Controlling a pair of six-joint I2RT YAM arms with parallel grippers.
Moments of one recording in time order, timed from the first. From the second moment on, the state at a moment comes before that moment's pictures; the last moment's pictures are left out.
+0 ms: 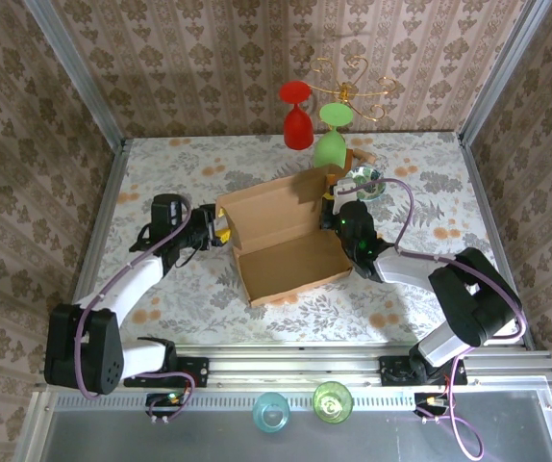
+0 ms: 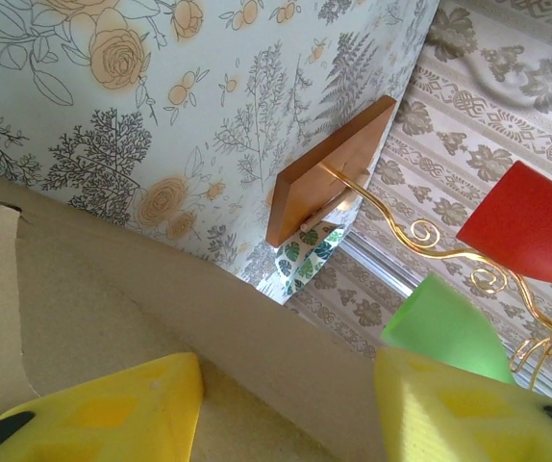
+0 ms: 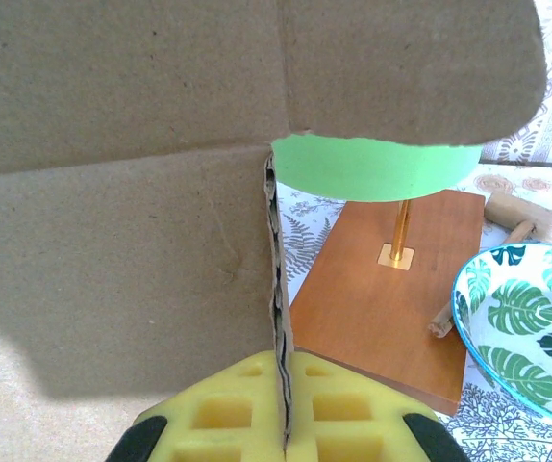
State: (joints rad) left arm -0.24 1.24 0.68 -0.03 0.53 -1.74; right arm 0.54 1.56 0.68 0.63 0.32 0.15
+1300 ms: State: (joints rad) left arm -0.19 1.34 0.71 0.01 0.61 -1.42; right arm 0.58 1.65 0.69 0.78 0.36 0.15
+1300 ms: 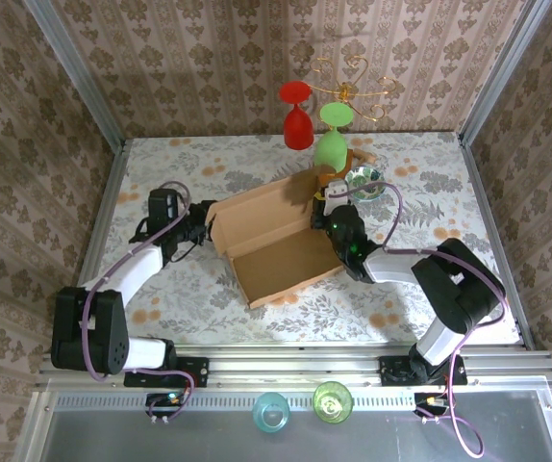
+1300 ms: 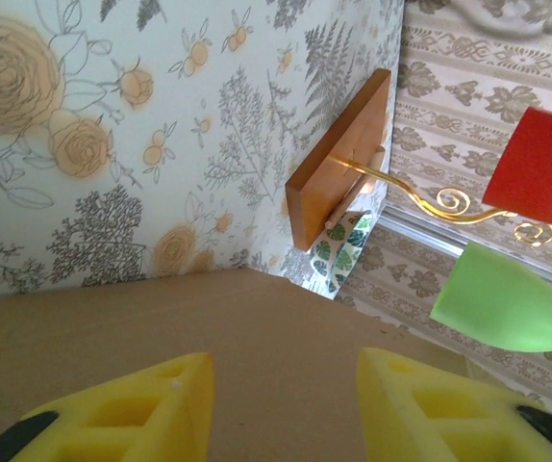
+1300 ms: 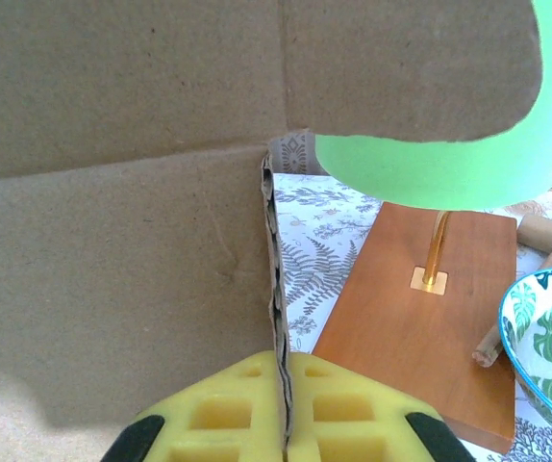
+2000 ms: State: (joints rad) left arm -0.15 1.05 0.83 -0.52 0.36 -1.16; right arm 0.60 1.59 0.63 0.67 0.40 0.20
